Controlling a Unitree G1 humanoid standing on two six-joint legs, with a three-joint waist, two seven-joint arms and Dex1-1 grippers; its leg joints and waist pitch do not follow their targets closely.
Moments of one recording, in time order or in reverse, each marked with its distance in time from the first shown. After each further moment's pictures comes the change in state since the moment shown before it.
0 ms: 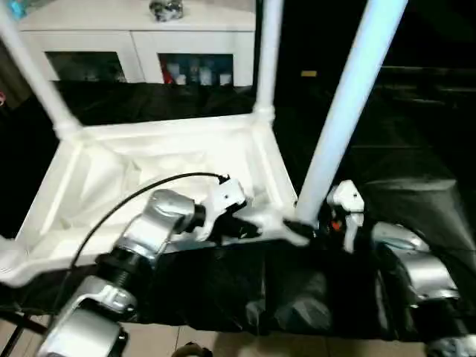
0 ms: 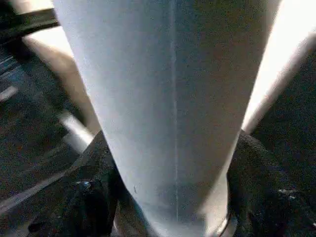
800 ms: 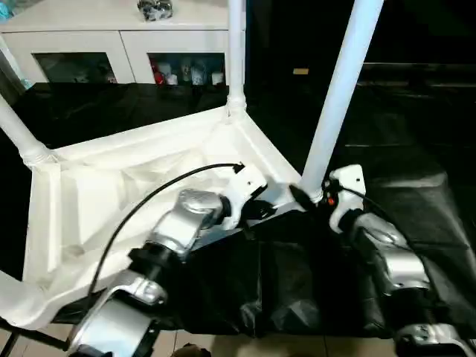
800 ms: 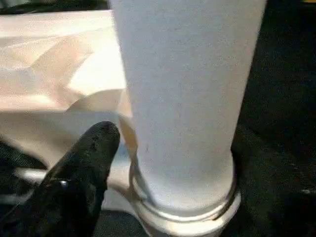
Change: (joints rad) left arm -0.041 -0.100 0.022 0.060 0.016 0.009 0.197; right arm -0.031 0.082 -0.075 0.043 -0.024 -0.028 -0.224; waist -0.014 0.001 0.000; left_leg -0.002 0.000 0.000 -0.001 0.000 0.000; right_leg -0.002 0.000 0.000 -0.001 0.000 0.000
